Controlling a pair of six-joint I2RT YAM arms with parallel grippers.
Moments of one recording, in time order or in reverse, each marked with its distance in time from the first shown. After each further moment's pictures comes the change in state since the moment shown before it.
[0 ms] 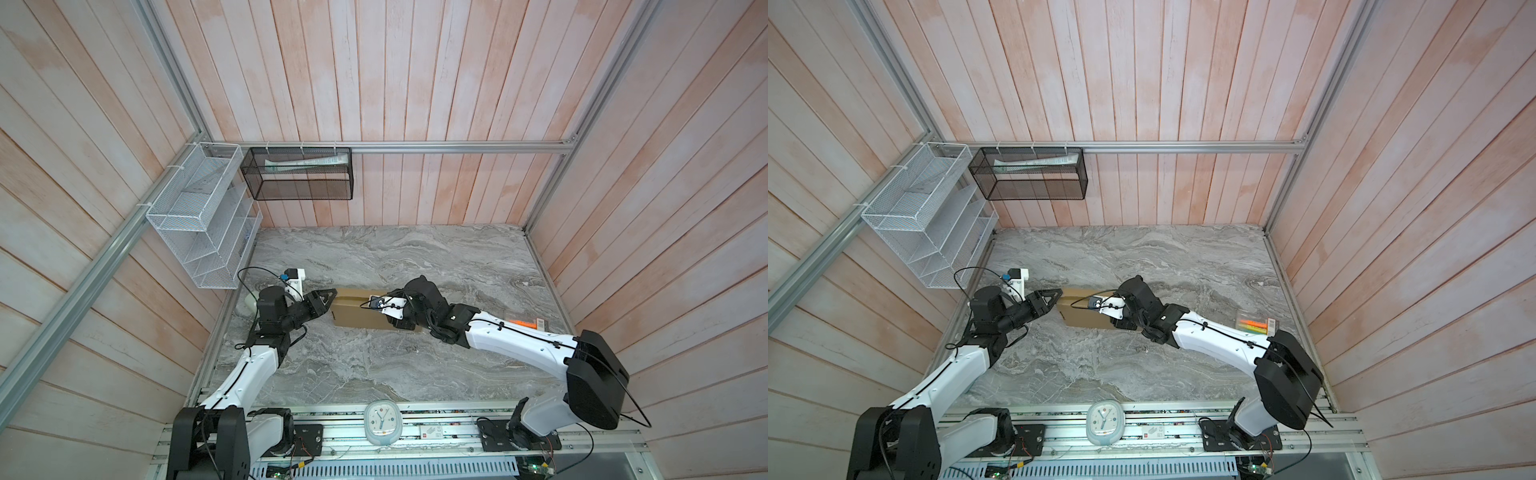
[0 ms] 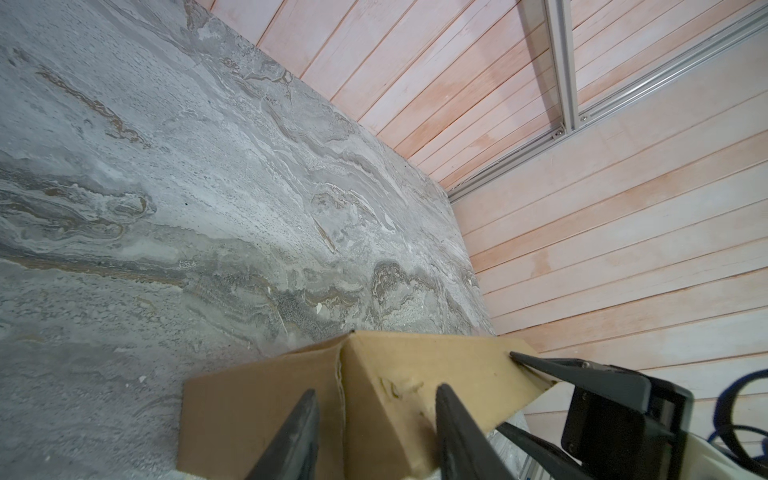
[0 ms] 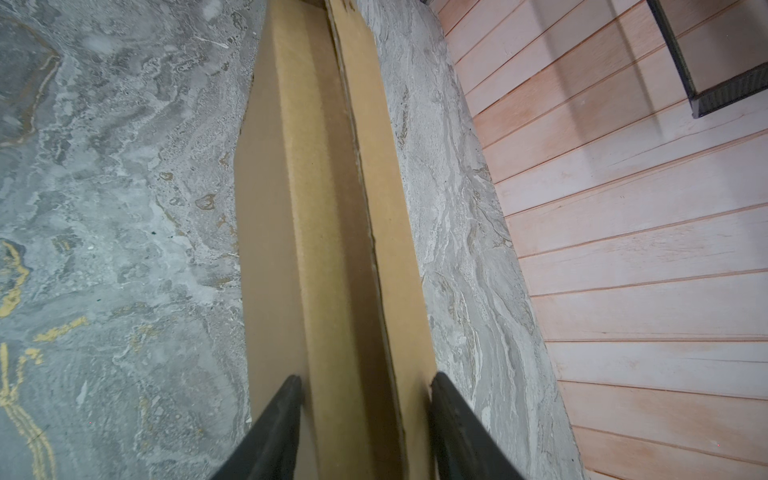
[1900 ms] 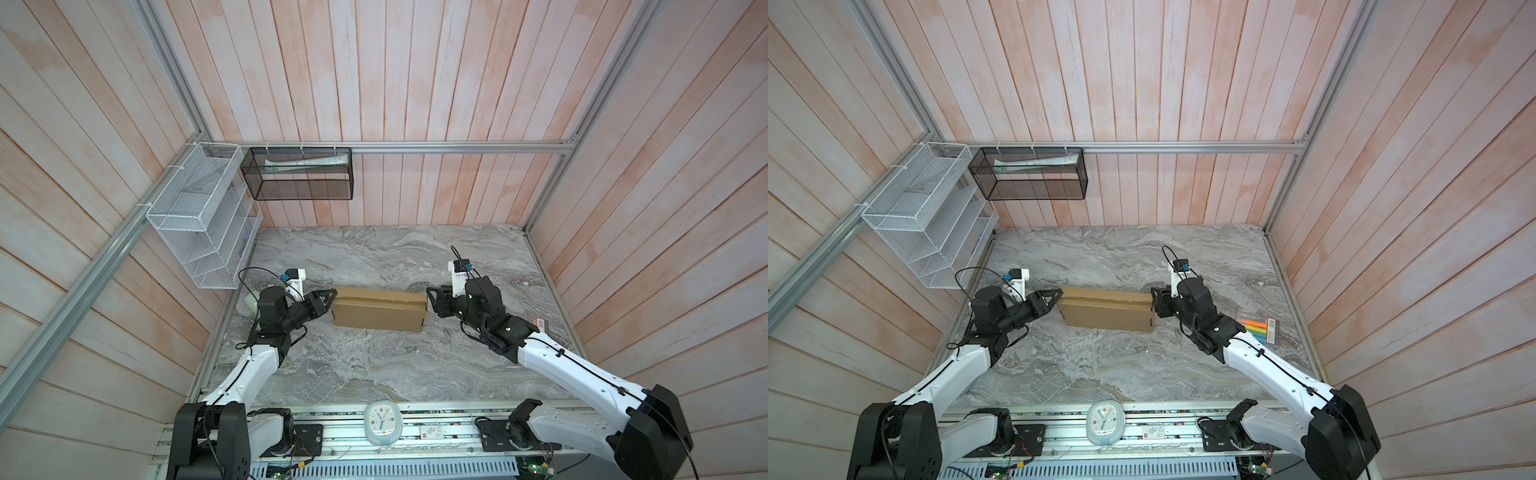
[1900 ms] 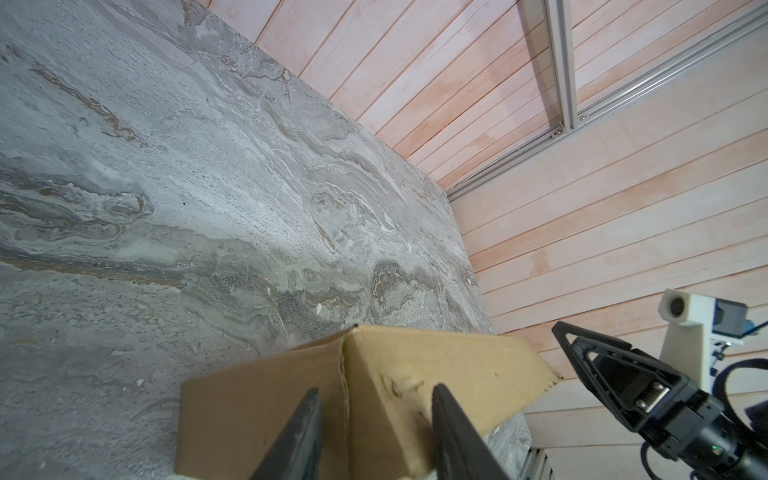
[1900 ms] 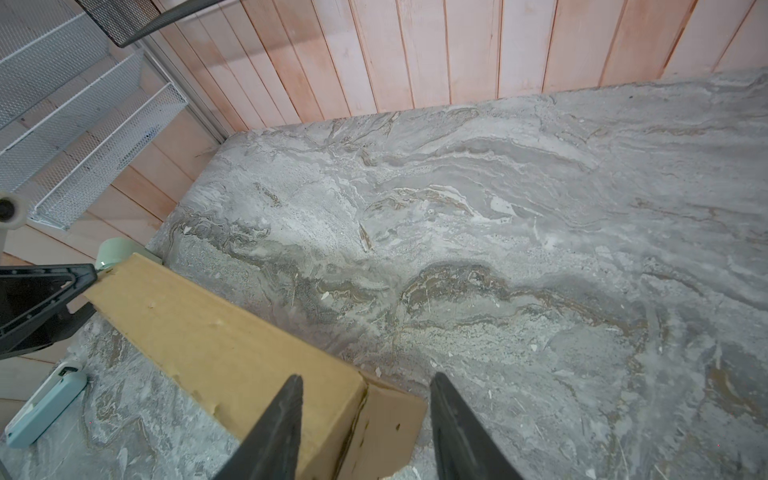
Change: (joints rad) left arm 0.000 0.017 -0.006 0.025 0.007 -0.002; right arm -0.273 -0.383 -0.292 0.065 -0.014 1.122
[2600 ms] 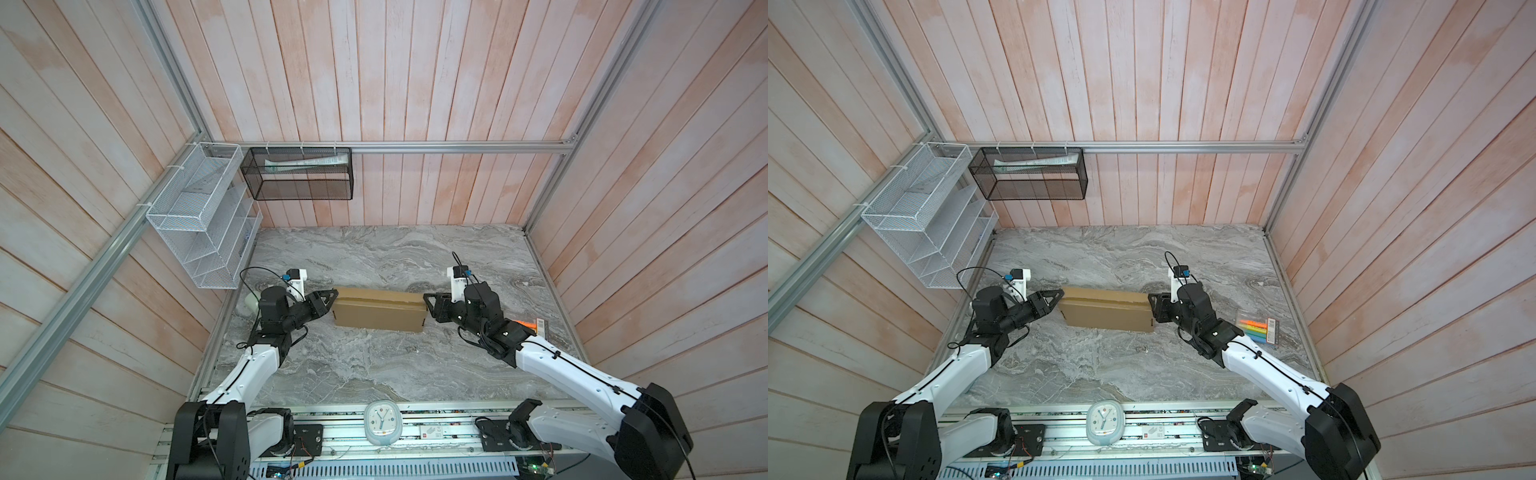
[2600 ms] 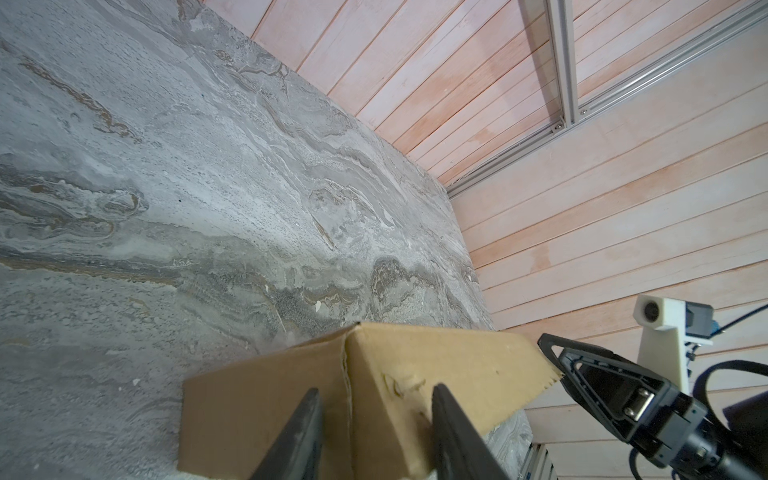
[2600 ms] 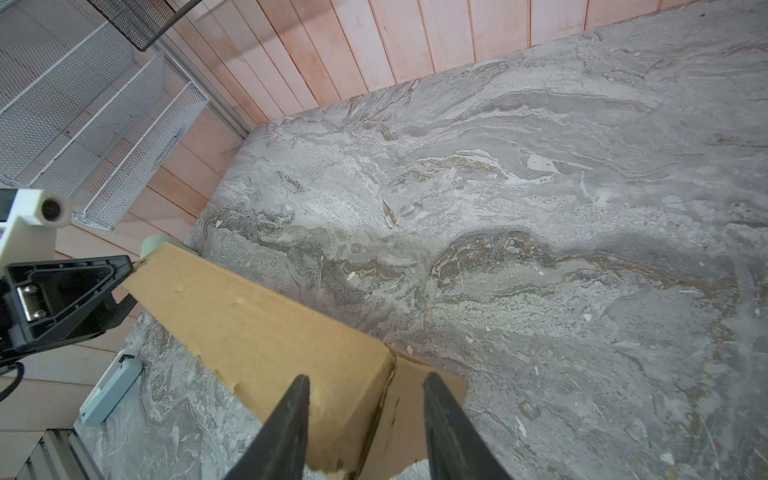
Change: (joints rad) left arm -0.010 0.006 0.000 0.000 0.000 0.007; right arm 0.000 0.000 -0.063 0.064 -0.080 0.096
